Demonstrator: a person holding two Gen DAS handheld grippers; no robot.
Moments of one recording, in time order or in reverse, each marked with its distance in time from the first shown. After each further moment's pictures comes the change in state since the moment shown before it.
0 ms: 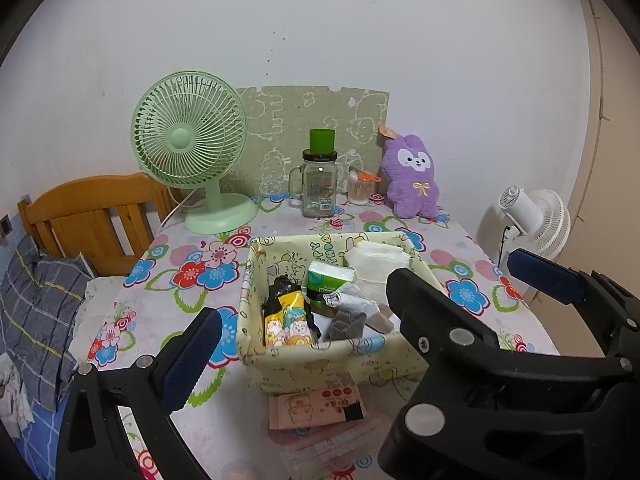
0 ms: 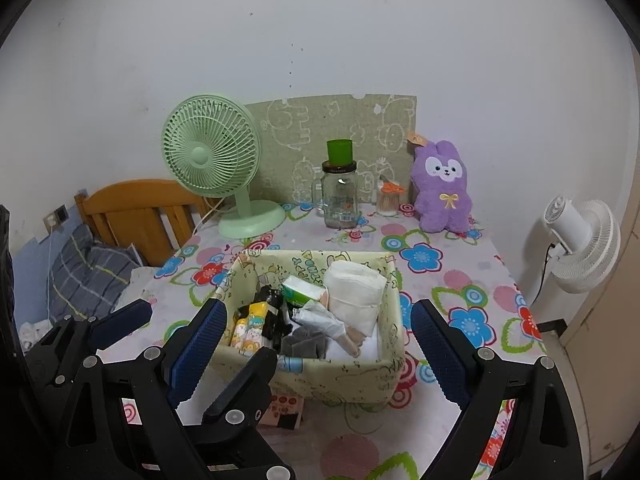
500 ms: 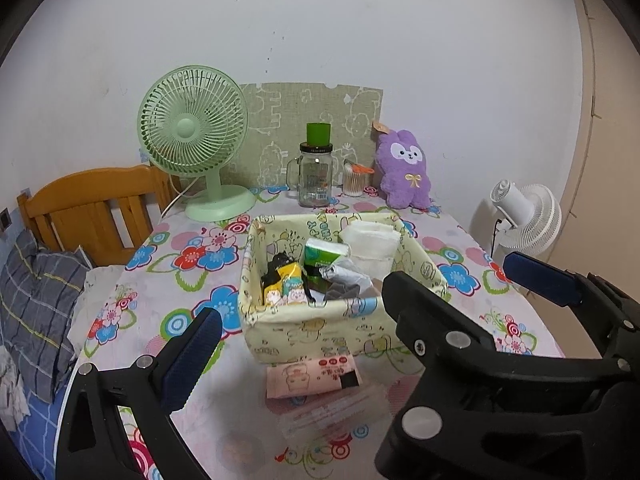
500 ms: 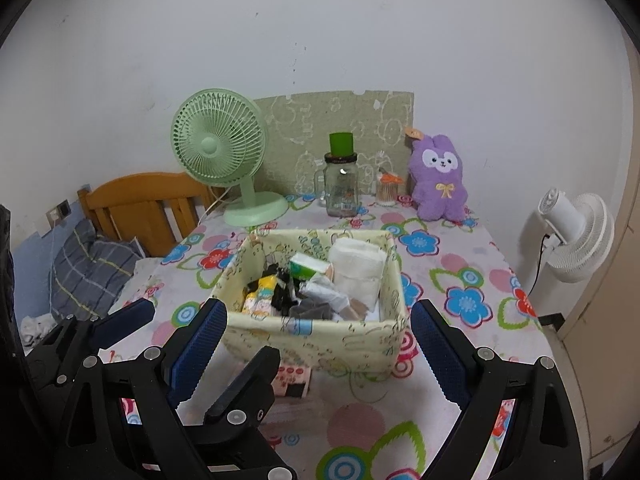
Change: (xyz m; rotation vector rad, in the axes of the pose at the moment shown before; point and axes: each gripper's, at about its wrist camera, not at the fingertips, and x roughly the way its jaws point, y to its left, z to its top) left arm -0.018 0.002 -0.027 -0.001 -0.002 -0.017; right arm -0.019 0.010 -0.028 0.005 0.008 -0.002
